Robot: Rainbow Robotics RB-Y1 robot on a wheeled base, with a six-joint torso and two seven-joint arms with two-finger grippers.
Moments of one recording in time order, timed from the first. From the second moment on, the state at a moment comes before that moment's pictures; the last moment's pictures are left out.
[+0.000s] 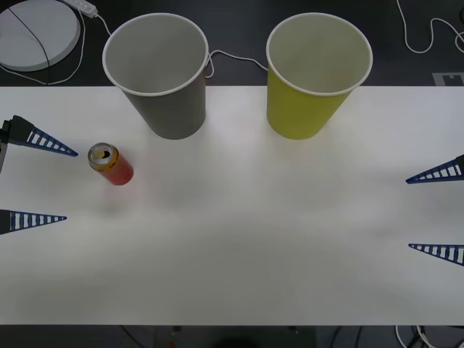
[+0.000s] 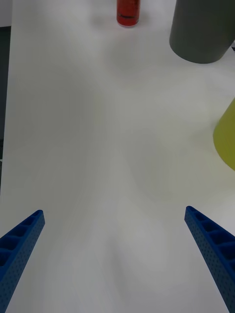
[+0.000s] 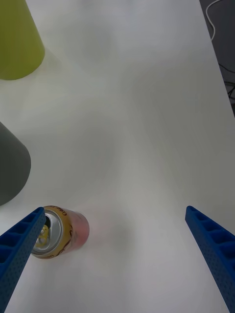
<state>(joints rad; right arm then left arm) 0.13 -0.86 -0.45 -1.90 1.44 -1.52 -0.08 -0.13 1.01 0.27 -1.76 -1.43 -1.55 -0.01</state>
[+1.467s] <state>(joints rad) 0.13 -0.86 -0.45 -1.90 1.44 -1.52 -0.08 0.10 1.05 0.19 -1.52 -1.02 -1.20 0.01</state>
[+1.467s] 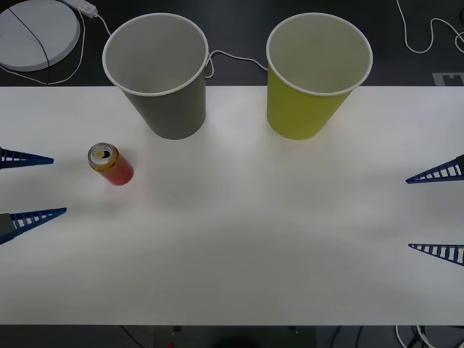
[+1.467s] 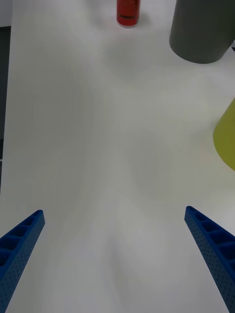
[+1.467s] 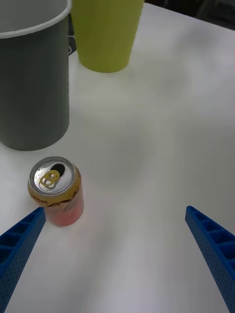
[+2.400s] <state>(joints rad) 0.13 -0.86 -0.45 -1.90 1.44 -1.52 -0.08 0.04 0.86 0.13 -1.18 -0.86 -1.15 -0.43</state>
